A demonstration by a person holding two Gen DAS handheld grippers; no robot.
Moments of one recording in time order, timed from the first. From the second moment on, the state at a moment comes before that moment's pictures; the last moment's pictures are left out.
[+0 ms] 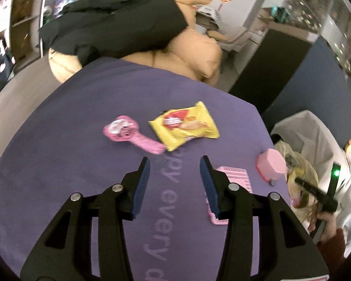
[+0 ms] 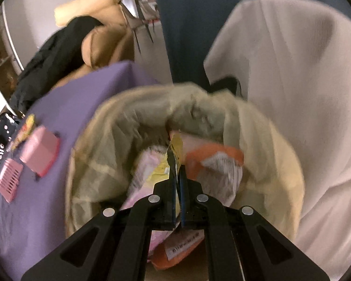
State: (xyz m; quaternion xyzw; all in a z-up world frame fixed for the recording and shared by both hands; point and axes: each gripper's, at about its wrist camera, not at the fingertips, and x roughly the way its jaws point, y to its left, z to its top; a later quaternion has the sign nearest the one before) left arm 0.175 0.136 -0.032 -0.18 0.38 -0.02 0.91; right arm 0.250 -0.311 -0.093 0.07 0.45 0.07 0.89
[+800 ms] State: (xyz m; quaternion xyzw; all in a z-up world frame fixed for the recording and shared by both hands) left arm 0.165 0.185 -0.051 -0.22 0.37 -0.02 0.90; right arm 0.218 -0.207 -0.001 0.02 0.37 0.12 0.92
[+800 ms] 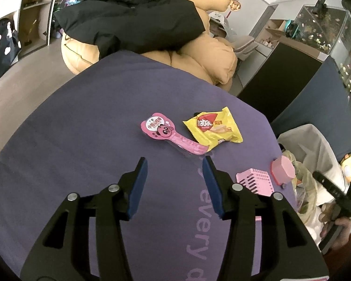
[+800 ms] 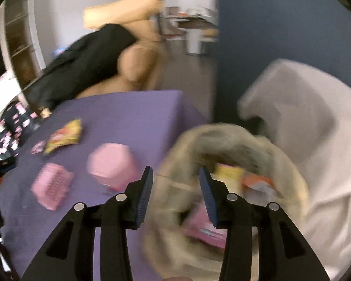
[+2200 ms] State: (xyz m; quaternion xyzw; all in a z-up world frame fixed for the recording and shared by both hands) left arm 0.213 0.217 -0.071 -0.20 0.42 -0.04 0.89; right arm 0.329 -0.010 -0.022 -0.03 0.45 0.30 0.84
